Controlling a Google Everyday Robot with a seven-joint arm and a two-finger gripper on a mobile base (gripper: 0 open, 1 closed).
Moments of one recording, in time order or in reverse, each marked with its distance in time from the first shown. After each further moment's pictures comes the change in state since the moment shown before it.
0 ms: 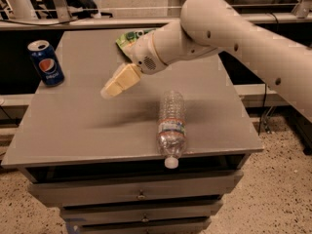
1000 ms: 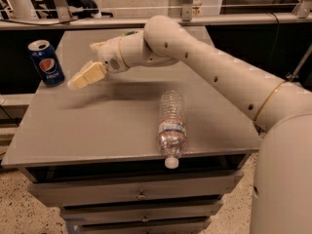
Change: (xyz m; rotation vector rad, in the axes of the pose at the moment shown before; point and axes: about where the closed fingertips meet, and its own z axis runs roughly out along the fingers) arm -0.040 -0.041 0.110 -0.060 -0.227 -0.012
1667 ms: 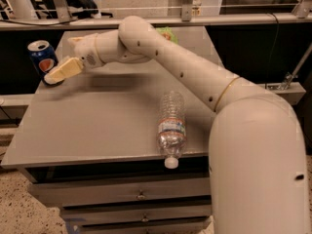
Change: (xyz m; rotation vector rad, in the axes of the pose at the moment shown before) arm -0.026 -0.022 0.072 -0.034 -0.077 -0.049
